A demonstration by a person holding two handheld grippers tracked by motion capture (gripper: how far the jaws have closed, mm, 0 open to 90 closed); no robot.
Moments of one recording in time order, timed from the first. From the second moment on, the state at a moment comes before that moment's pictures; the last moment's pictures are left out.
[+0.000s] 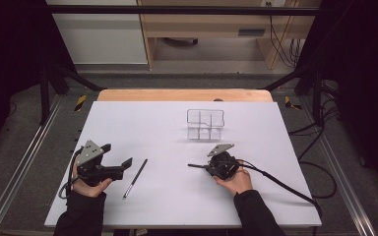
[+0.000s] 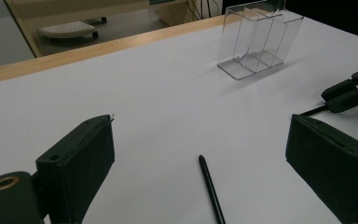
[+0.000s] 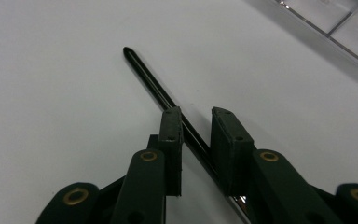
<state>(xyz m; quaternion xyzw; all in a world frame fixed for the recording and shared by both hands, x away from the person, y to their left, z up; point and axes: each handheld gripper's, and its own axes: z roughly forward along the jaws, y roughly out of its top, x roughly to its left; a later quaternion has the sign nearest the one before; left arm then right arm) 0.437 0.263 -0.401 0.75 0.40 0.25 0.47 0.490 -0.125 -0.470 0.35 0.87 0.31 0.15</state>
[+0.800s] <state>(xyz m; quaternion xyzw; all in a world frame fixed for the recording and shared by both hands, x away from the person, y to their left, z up) 0.438 0.262 -0.403 0.75 0.40 0.24 0.47 0.493 -0.127 -0.468 0.38 0.86 0.29 0.15</state>
